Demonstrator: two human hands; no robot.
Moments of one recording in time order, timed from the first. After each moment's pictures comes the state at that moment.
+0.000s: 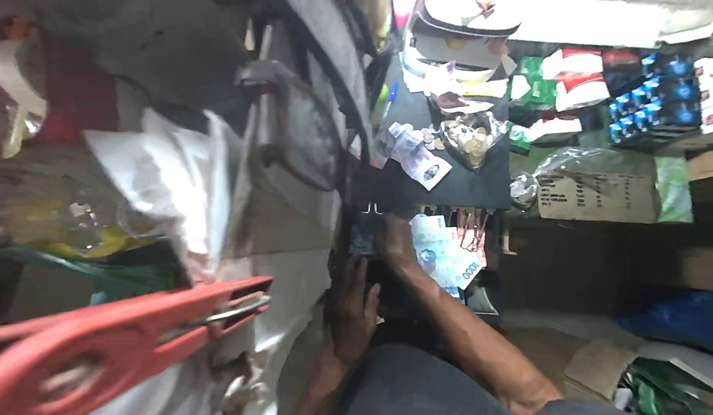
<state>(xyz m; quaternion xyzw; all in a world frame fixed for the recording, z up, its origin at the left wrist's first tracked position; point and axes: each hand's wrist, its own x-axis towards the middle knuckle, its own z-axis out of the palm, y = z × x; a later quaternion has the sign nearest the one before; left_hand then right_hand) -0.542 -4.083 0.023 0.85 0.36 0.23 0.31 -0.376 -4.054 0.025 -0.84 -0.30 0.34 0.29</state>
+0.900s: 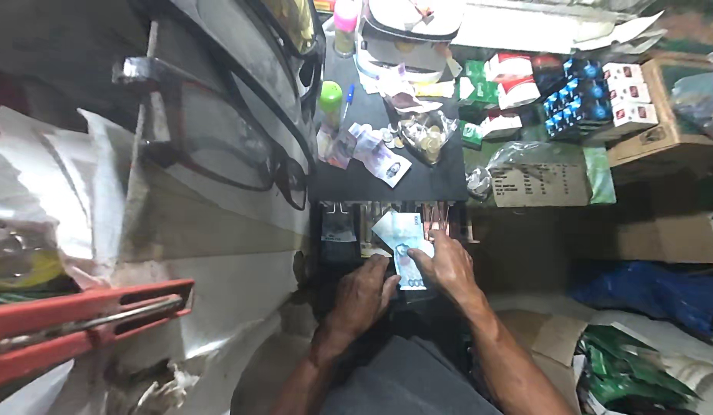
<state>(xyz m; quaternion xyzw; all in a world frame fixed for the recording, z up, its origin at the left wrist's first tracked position) -0.483 -4.084 0.027 0.89 0.22 0.08 0.40 -0.308 -4.175 0.058 -0.92 -0.27 0.29 0.07</state>
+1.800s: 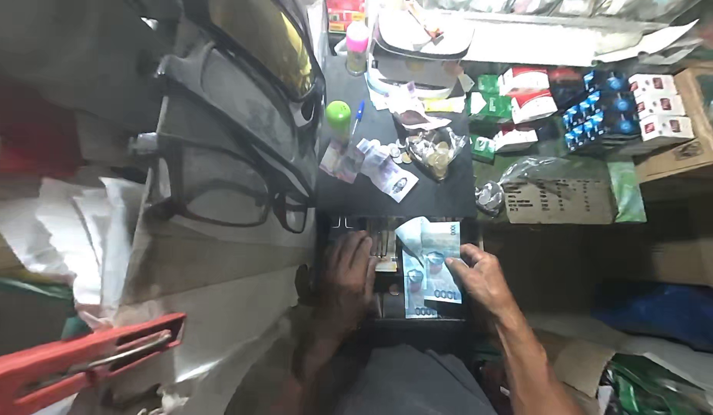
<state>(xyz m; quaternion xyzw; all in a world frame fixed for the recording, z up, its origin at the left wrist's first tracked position) -0.478 -4.045 0.052 0.91 0.26 0.23 0.22 -0.270 -4.209 0.049 -0.84 -0.21 0.32 0.40</state>
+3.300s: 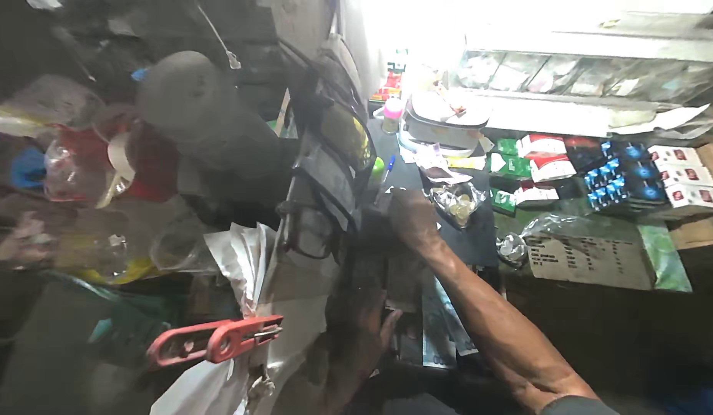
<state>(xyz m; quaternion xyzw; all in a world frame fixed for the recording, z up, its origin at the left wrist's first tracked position) -0.491 -4.065 0.020 0.87 0.33 0.24 0.27 -0.271 -3.994 0.066 -0.80 -0.54 0.01 0.26</state>
